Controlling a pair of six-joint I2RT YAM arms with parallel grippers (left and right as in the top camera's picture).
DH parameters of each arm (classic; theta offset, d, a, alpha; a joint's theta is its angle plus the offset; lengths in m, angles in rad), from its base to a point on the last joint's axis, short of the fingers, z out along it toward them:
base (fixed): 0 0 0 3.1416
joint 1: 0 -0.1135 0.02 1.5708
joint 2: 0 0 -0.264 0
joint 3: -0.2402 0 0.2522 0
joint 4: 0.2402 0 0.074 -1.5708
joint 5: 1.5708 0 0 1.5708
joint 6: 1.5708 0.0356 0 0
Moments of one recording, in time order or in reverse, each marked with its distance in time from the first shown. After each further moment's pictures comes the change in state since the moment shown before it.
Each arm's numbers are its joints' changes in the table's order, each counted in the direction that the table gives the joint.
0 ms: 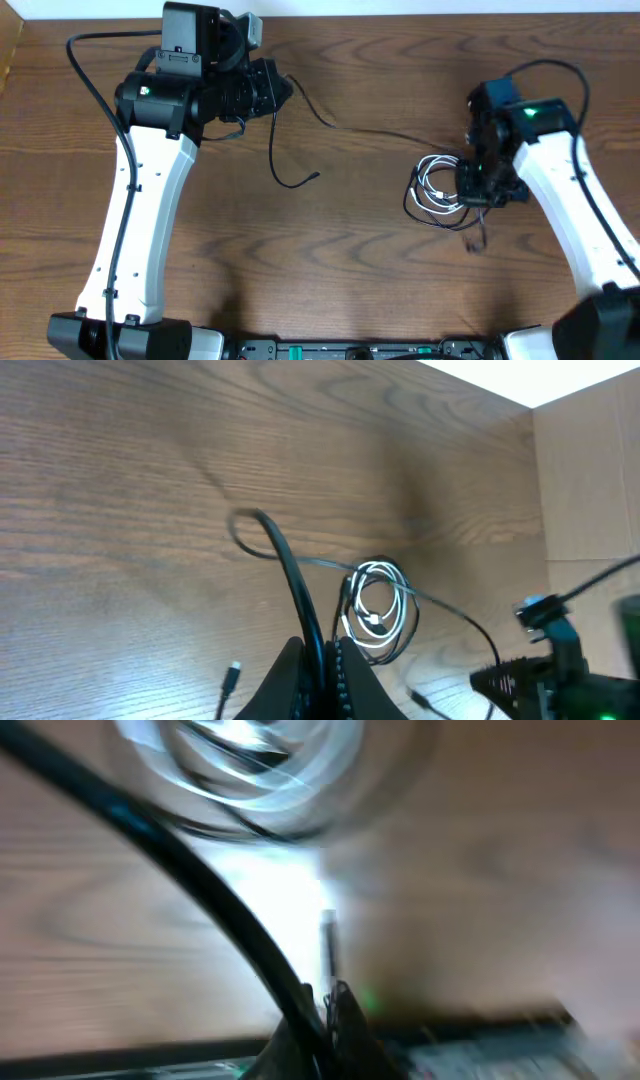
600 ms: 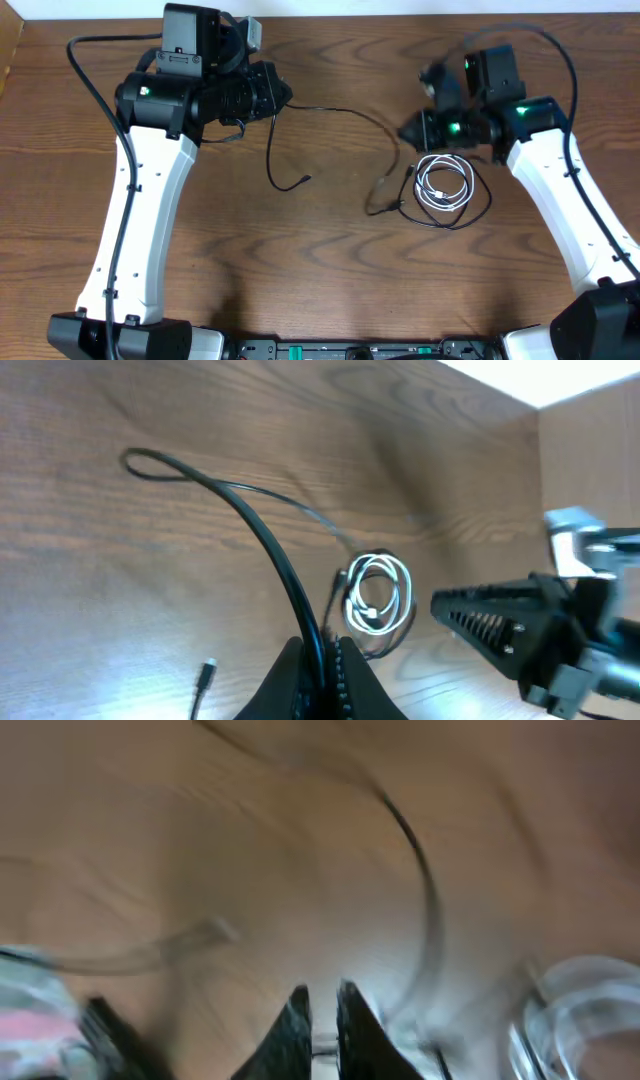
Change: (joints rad) left arm 0.000 0.000 0.000 0.024 -0.002 -0.047; right arm -0.027 0.014 -0.006 -0.689 -0.639 -0.146
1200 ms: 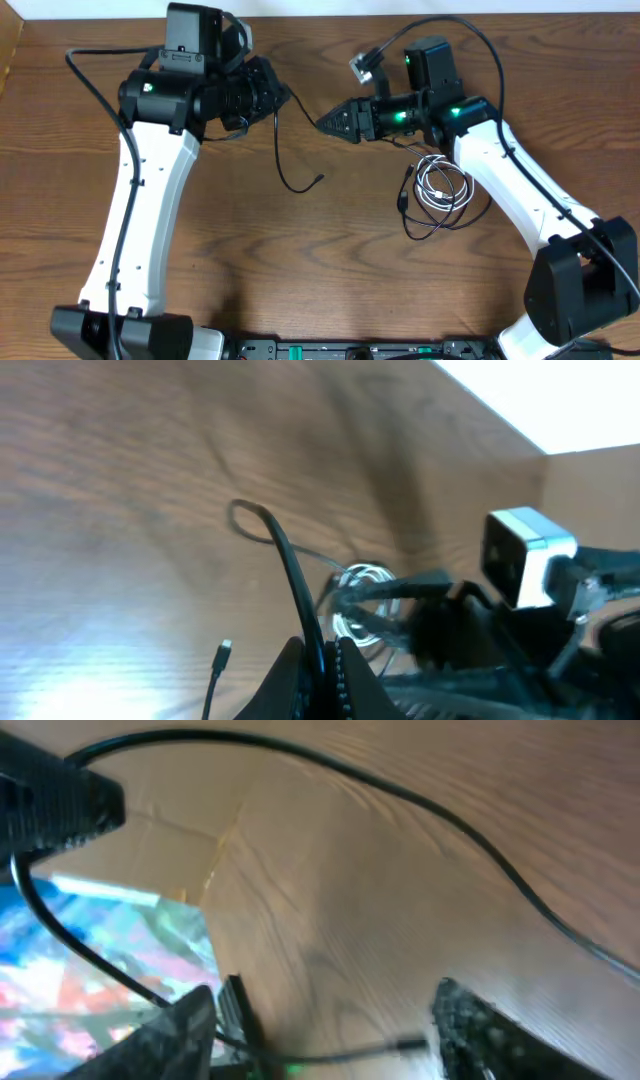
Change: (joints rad) left arm 0.000 0.027 0.000 0.031 -0.049 -0.159; right arm -0.140 0.163 -0.006 -0.337 -0.300 0.226
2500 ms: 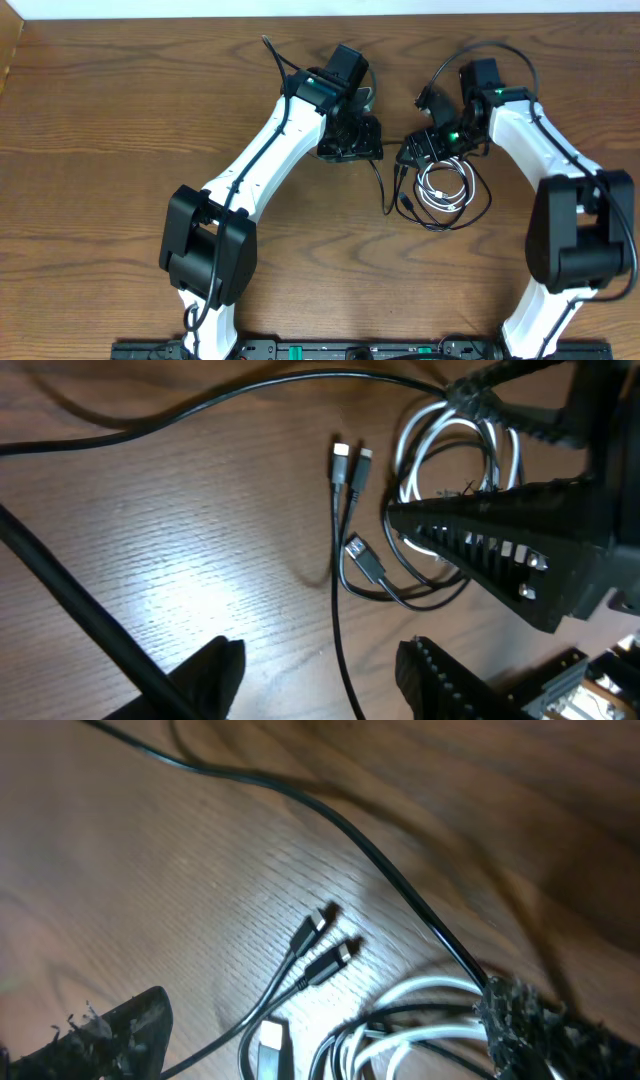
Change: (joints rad) left arm 0.356 0.382 0.000 -0.040 -0.040 0.169; right arm 0.269 0.223 0.000 0.399 0.350 -0.675
